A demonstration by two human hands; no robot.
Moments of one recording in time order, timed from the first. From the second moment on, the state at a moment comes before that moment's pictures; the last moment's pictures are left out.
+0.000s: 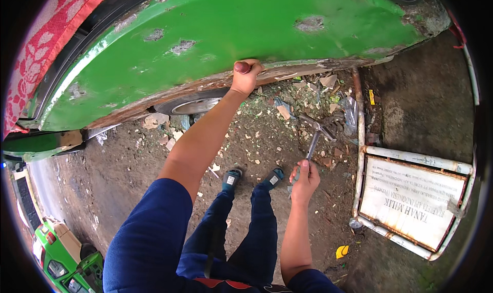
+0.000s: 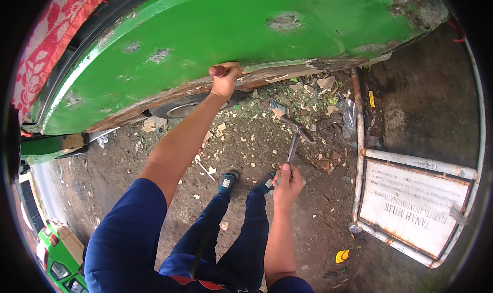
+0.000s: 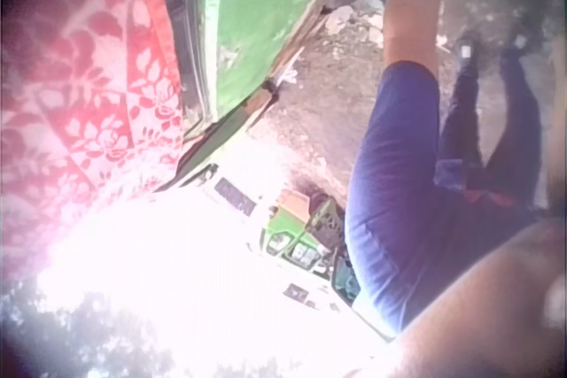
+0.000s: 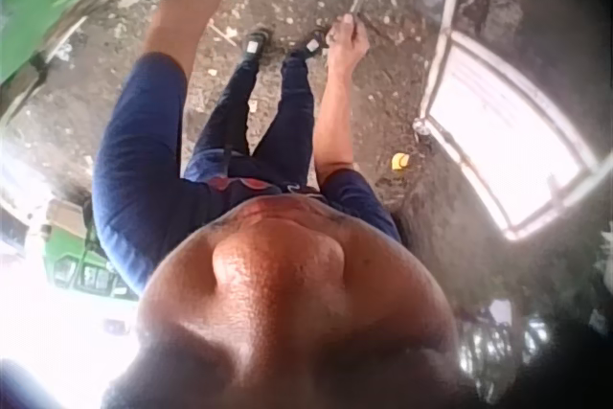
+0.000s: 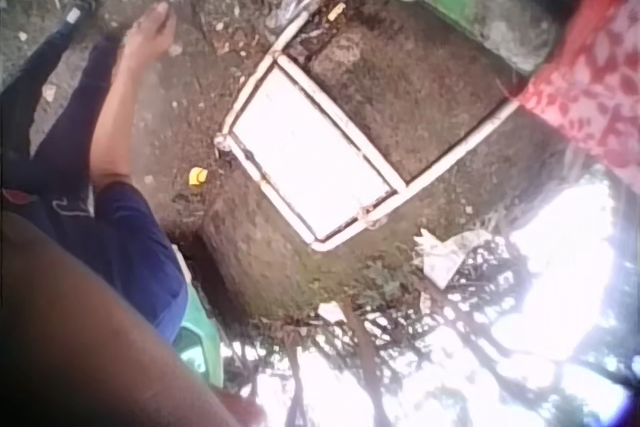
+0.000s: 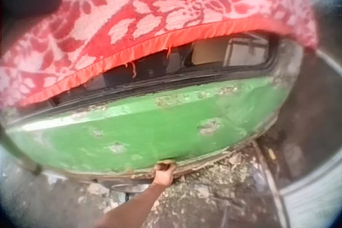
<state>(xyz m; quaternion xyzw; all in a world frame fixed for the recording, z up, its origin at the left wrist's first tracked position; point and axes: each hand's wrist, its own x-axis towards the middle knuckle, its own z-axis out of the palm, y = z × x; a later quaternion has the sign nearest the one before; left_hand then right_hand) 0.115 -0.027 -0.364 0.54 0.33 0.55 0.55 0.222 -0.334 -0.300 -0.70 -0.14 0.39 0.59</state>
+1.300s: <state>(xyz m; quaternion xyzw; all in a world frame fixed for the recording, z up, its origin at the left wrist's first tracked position) 0.117 -0.045 -0.361 0.41 0.31 0.64 0.56 0.238 -0.373 -0.302 -0.71 -0.15 0.39 0.57</state>
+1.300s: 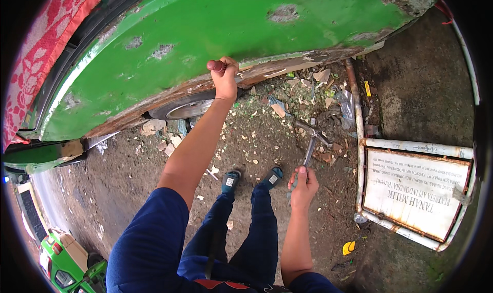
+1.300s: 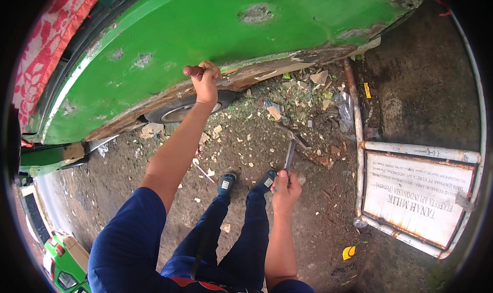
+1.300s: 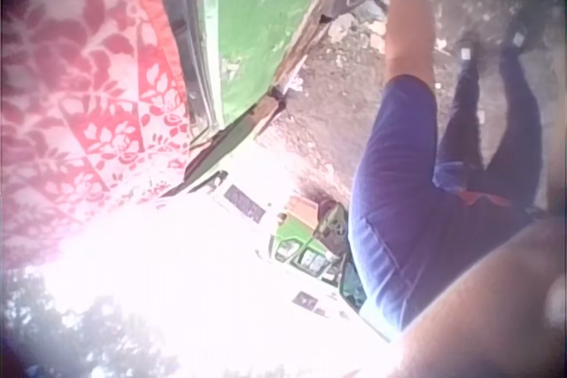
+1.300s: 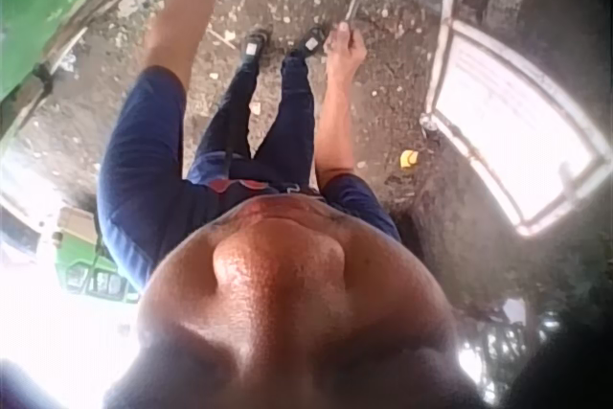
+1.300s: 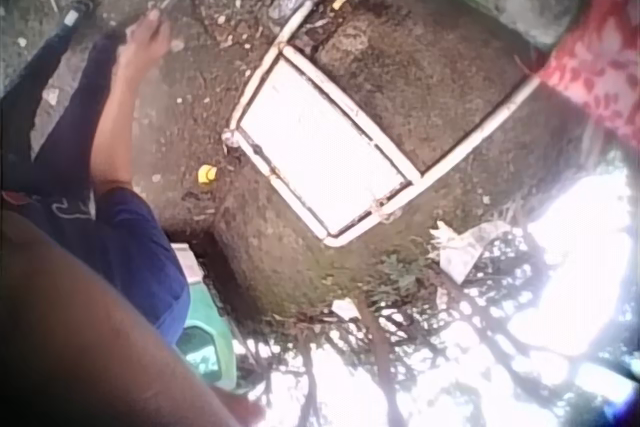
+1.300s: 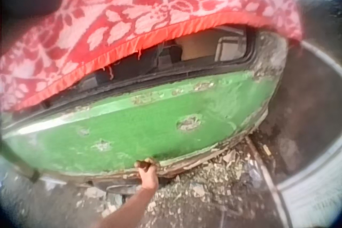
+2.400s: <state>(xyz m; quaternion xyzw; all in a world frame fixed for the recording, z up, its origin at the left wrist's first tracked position) 0.118 -0.058 -0.359 0.46 0.31 0.63 0.54 0.230 -0.367 -0.296 -0.71 -0.13 0.38 0.58</state>
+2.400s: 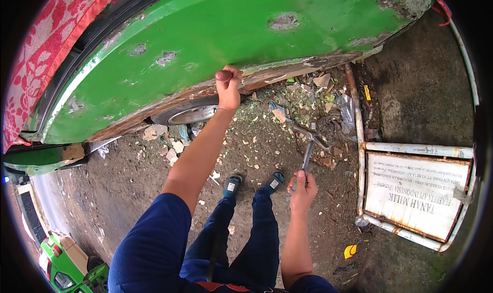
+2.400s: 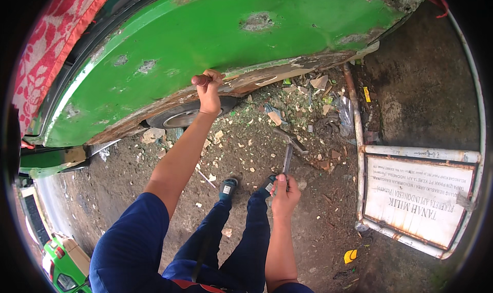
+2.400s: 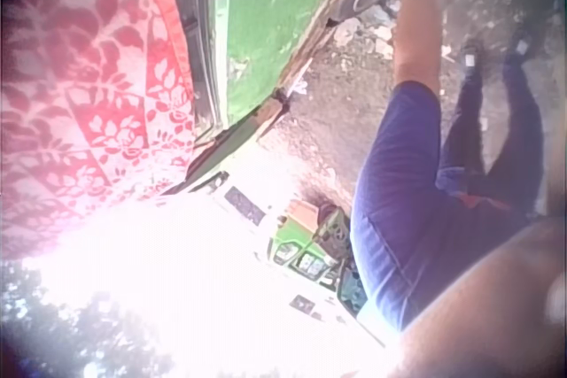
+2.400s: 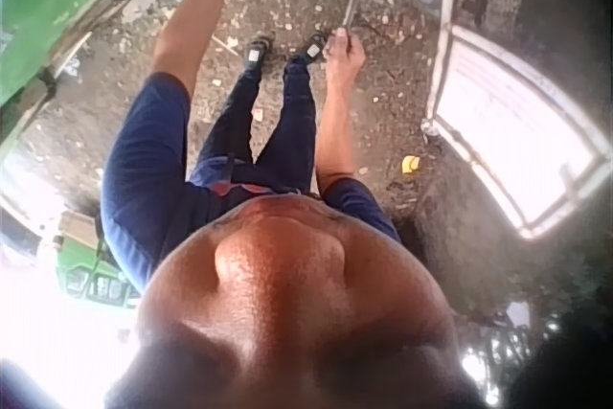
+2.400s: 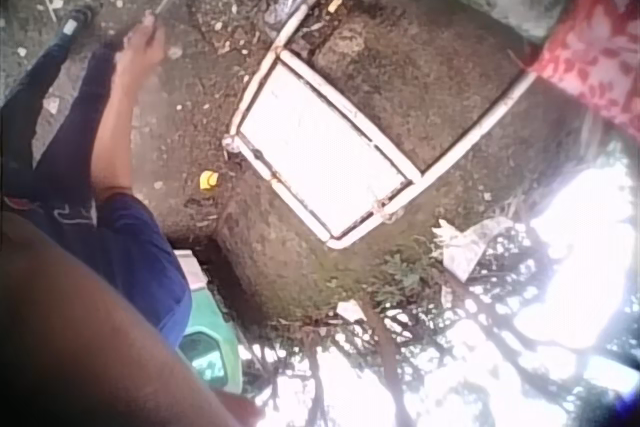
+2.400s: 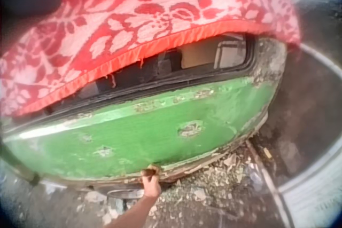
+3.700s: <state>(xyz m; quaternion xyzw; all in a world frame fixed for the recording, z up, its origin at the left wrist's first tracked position) 0.091 -0.045 -0.365 0.59 0.35 0.47 0.56 0.214 -0.241 -0.233 -0.72 -0.48 0.29 0.41</state>
